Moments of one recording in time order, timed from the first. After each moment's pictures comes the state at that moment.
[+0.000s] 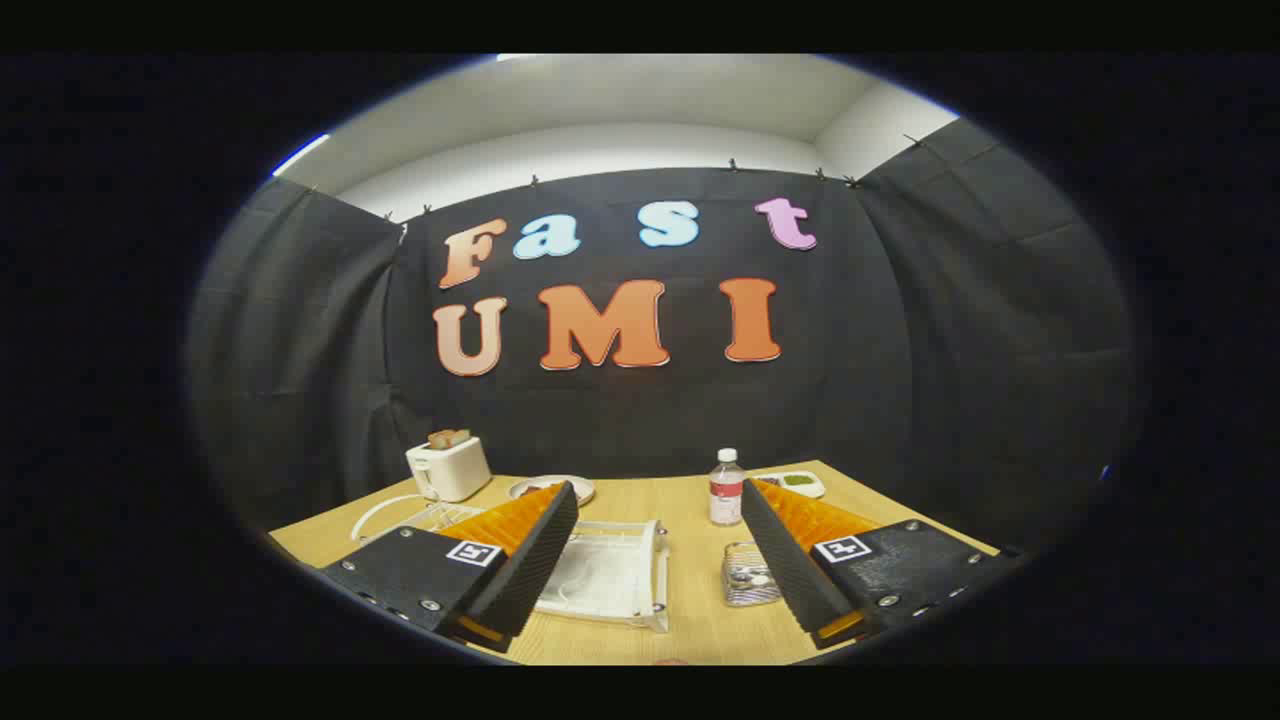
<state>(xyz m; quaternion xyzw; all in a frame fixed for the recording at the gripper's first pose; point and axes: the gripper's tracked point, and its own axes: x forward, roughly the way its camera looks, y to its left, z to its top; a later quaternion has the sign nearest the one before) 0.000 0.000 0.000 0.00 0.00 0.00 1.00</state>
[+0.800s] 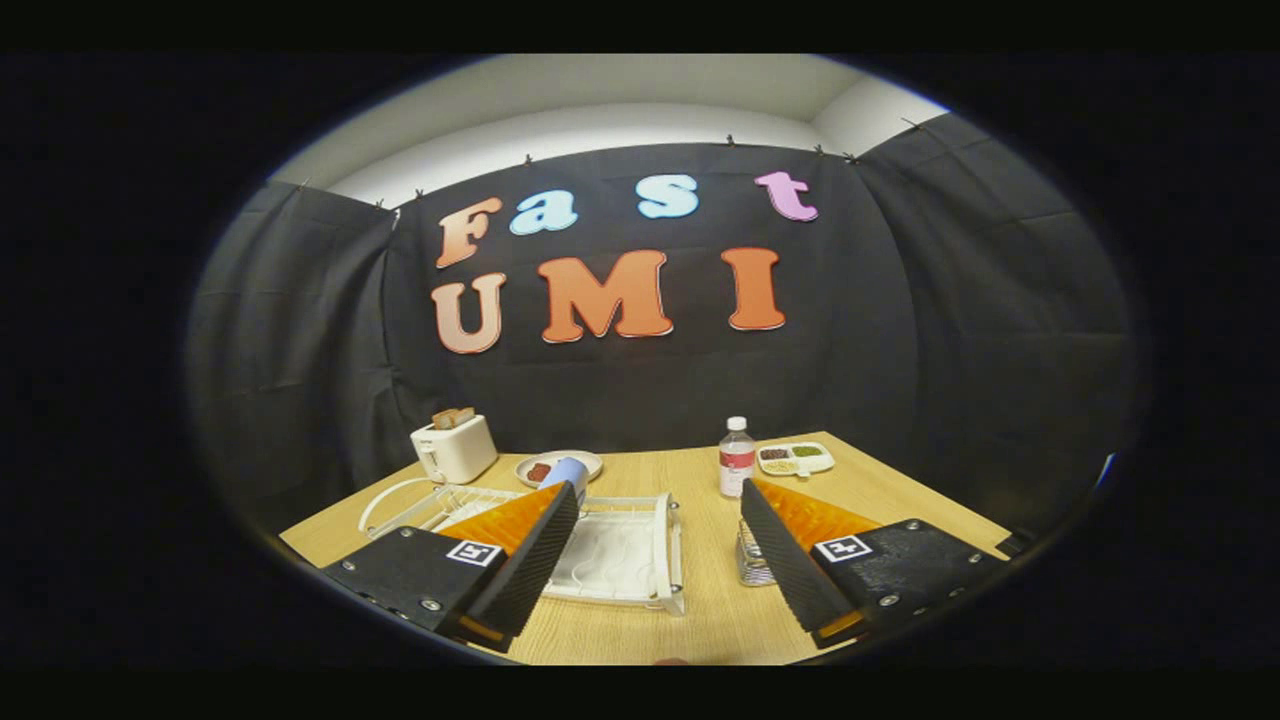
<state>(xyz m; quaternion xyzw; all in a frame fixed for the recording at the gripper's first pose) 0.001 0.002 -0.027 0.00 0.05 0.00 1.00</state>
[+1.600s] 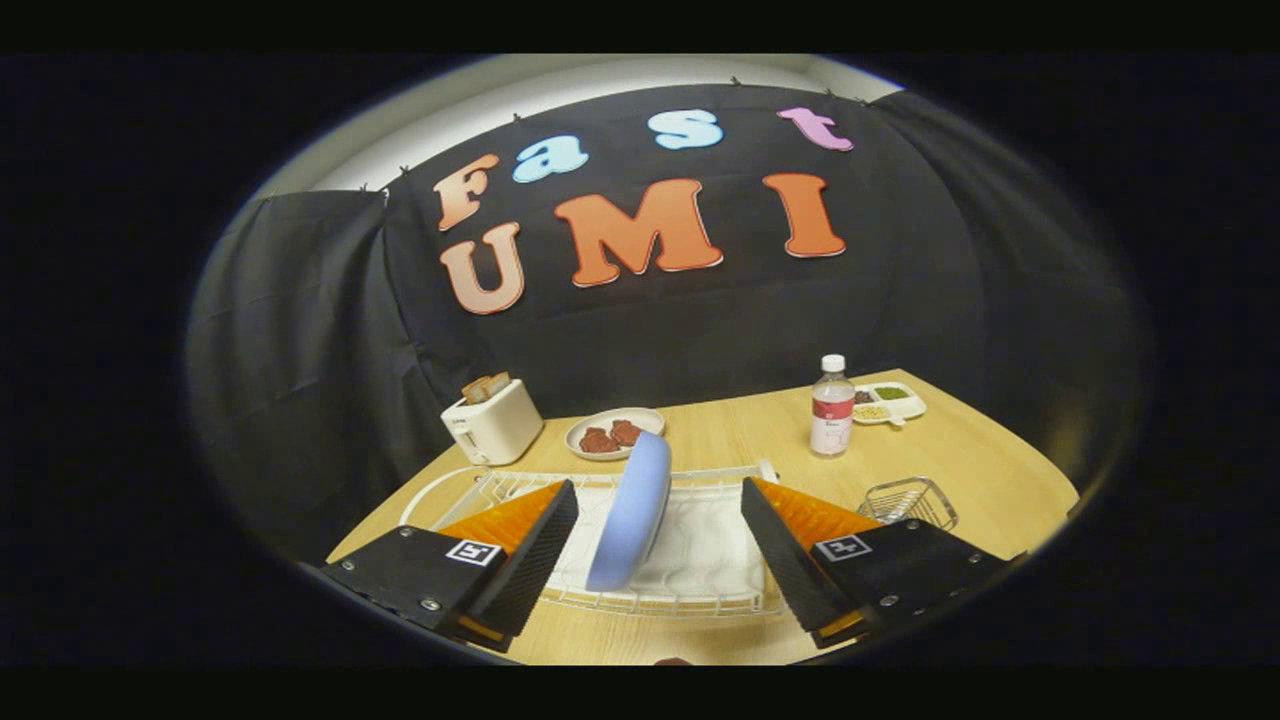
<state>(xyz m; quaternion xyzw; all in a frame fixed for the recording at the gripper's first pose) 0.086 0.093 -0.083 0.06 0.17 0.06 0.98</state>
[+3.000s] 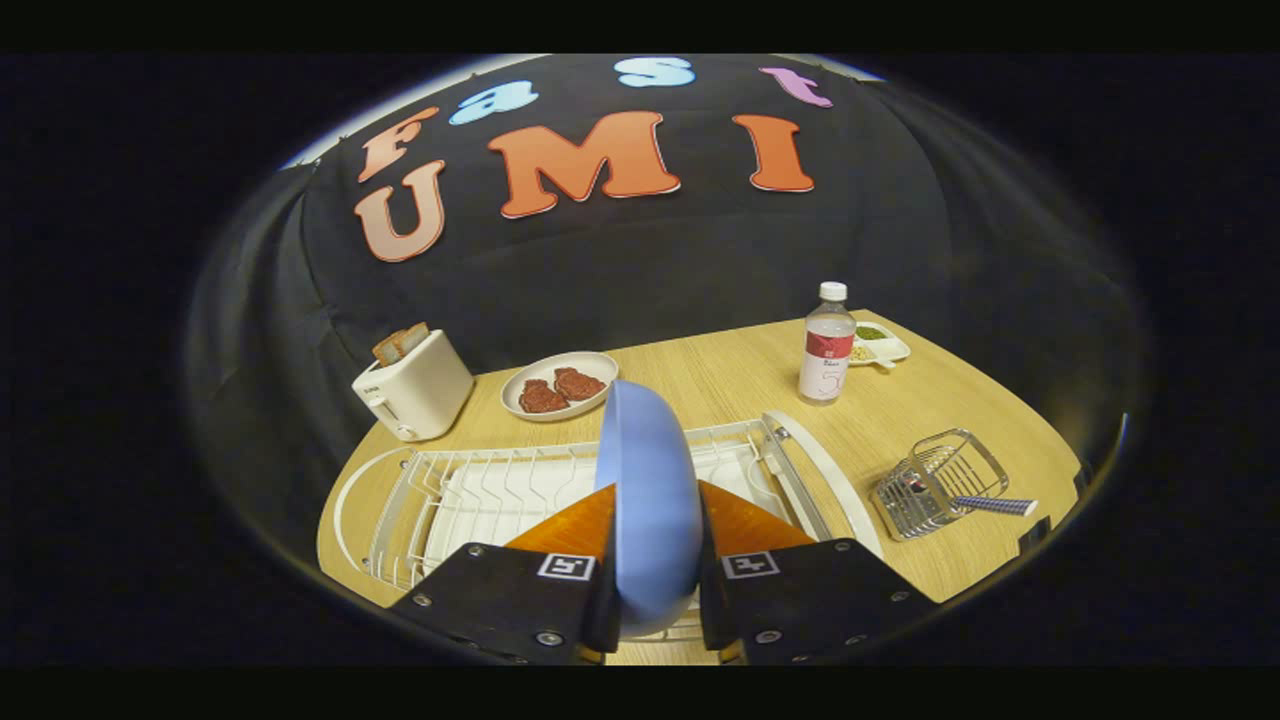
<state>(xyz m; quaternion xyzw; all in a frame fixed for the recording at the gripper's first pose) 0.132 0.105 -0.140 0.04 0.27 -0.06 0.96</state>
